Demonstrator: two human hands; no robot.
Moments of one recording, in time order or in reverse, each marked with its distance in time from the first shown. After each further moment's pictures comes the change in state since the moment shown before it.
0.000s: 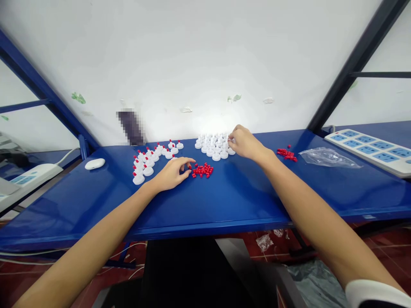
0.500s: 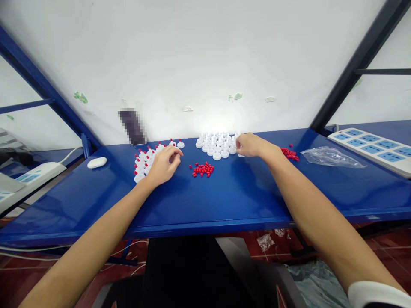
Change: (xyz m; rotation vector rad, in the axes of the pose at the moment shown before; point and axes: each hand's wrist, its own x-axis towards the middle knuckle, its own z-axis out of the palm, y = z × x) left_hand -0.001 0.003 -0.021 0.099 0.360 -0.004; right_hand -0.001 0.013 -0.008 -0.130 -0.433 0.180
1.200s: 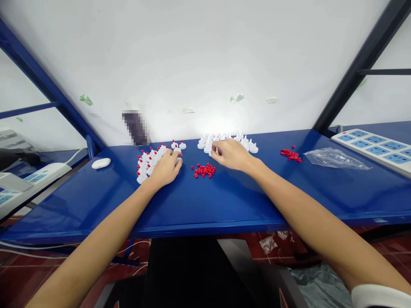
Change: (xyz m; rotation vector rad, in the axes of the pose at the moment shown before) left_hand -0.007 -0.011 0.008 0.355 -0.204 -0.228; right_hand -0.022 -0.072 0.006 0.285 0.401 -0.349
